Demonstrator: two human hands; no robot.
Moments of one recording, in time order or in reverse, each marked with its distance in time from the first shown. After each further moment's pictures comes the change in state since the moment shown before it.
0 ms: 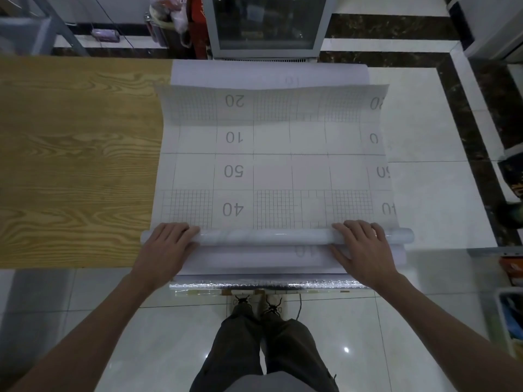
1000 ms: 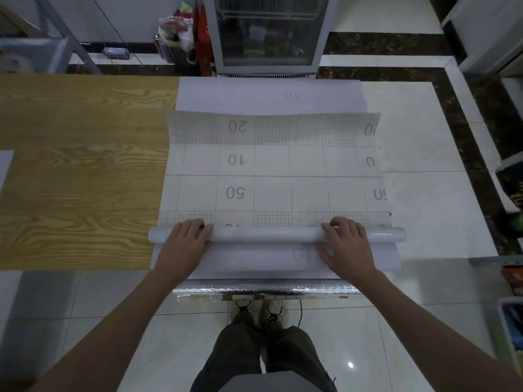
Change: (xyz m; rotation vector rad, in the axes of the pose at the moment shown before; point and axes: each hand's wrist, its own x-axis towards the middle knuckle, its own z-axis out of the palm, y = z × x) left_hand 0.025 0.023 -0.001 0.109 -0.084 -0.063; right_hand 0.023 -0.023 -0.001 0.048 -0.018 0.091
